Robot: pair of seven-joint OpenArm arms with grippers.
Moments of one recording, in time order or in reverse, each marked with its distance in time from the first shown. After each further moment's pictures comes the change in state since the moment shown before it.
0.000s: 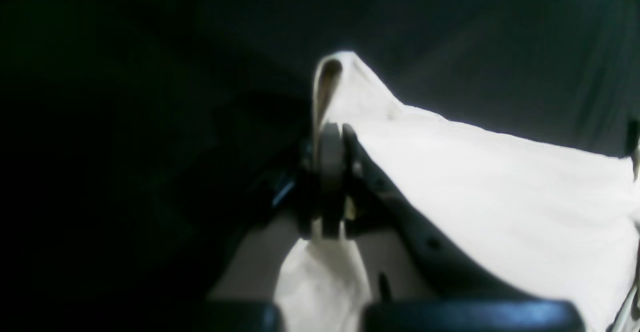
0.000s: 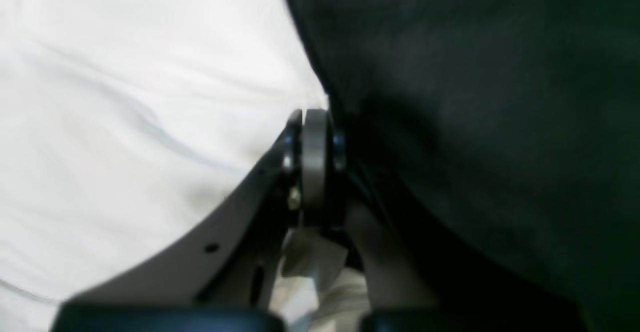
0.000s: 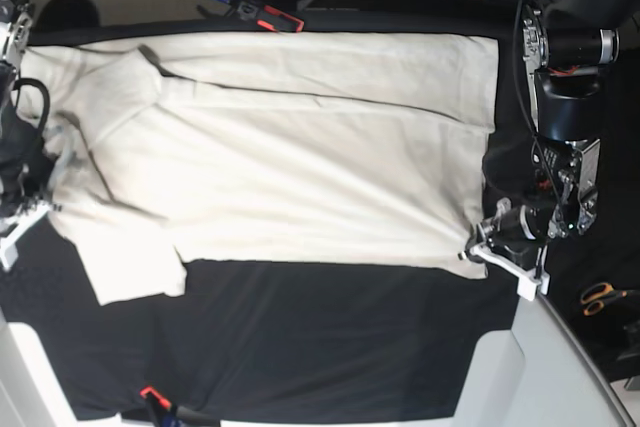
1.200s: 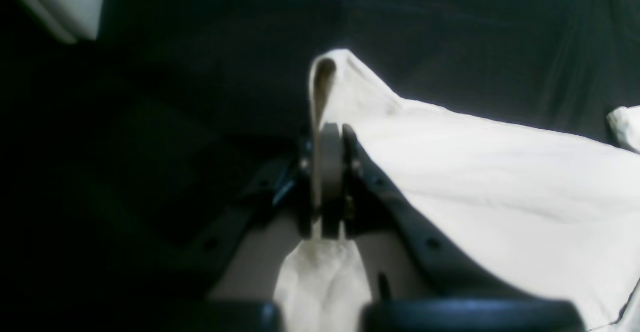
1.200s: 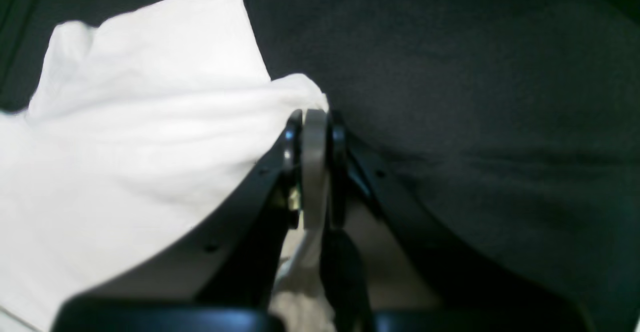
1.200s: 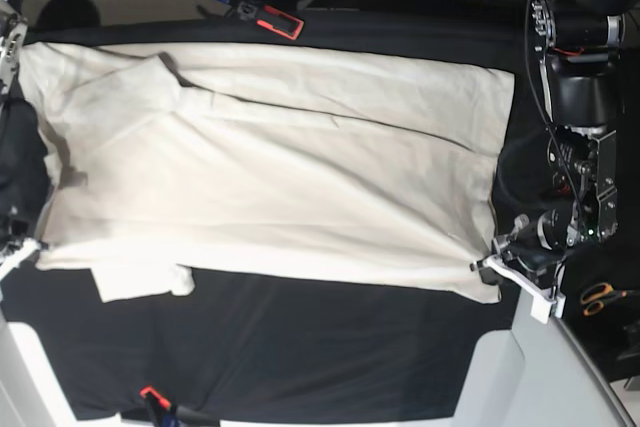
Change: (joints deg) left arm 4.2 -2.2 -0.3 15.4 -0.1 0.1 3.9; right arm 3.1 1.6 -0.4 1.4 0.0 3.7 8.1
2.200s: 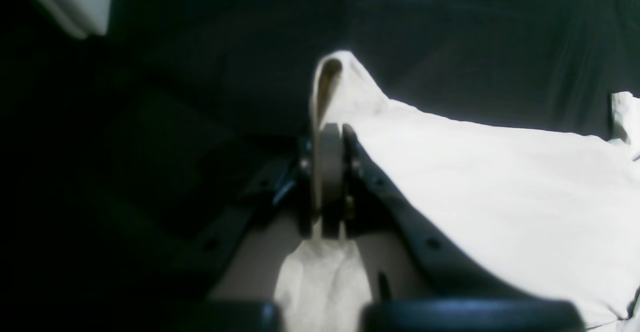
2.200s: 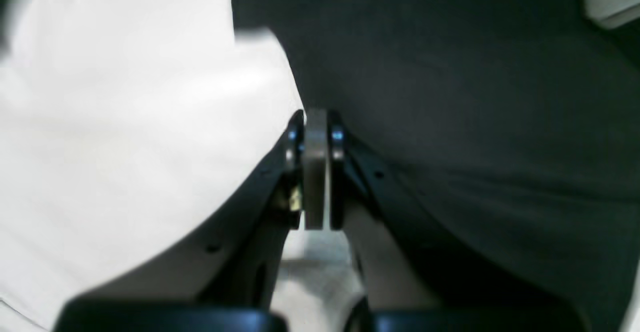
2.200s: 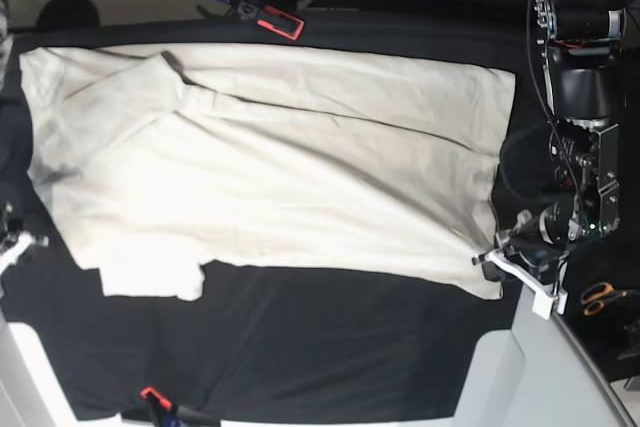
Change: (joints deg) left arm 1.5 -0.5 0.0 1.8 0.0 0.1 -0.1; right arm 6.2 2.1 0.1 -15.1 -4.8 7.1 7.2
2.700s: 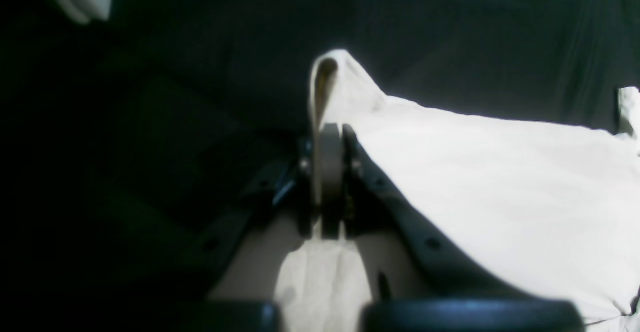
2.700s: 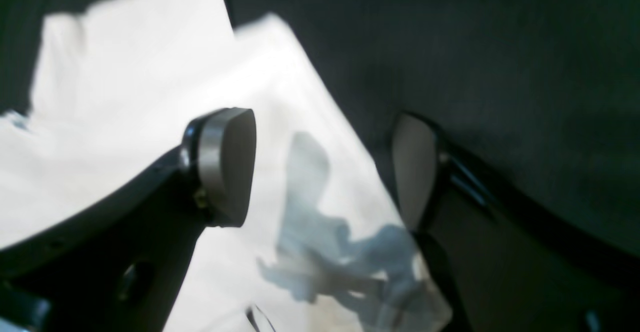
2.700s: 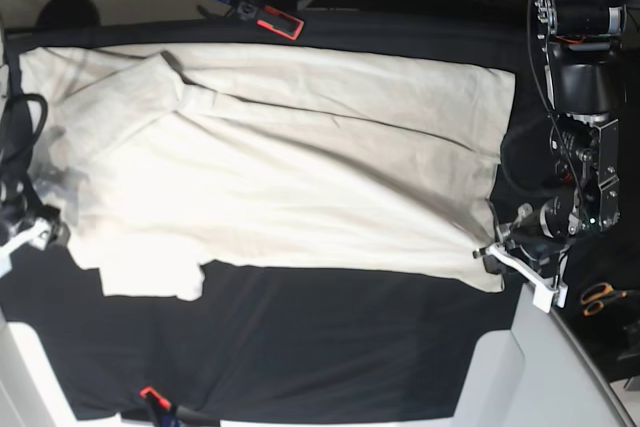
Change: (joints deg) left arm 1.0 -0.3 0.0 0.0 -0.1 0.0 0.1; right arm 3.4 -0.6 0.3 -19.3 -0.1 -2.1 12.2
